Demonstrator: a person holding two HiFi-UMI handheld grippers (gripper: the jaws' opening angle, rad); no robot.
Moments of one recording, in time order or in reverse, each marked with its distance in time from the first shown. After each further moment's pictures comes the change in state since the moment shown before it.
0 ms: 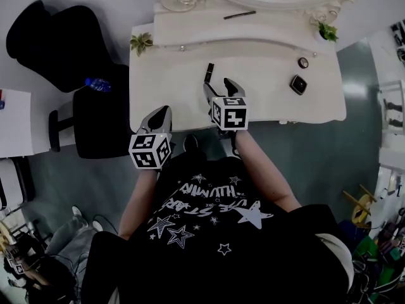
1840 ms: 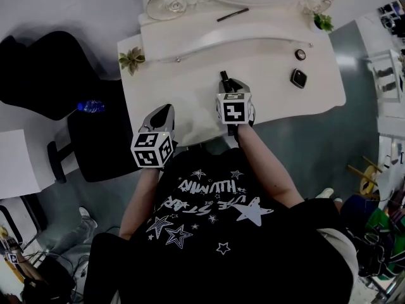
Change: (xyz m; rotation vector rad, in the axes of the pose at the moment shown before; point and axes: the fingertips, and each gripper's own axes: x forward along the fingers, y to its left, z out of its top) left arm 0.062 0.032 0.020 0.035 0.083 -0.166; right arm 0.041 -0.058 -0.015 -0.035 0.177 -0.295
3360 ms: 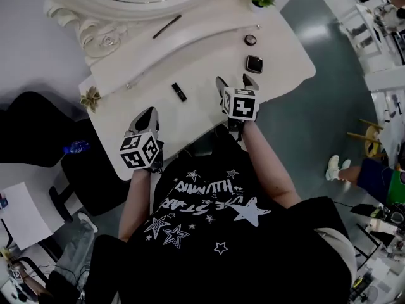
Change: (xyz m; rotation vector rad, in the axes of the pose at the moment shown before) left arm 0.067 -0.068 0.033 0.065 0.006 -0.103; right arm -0.066 -0.176 -0.017 0.316 -0.137 -0.207
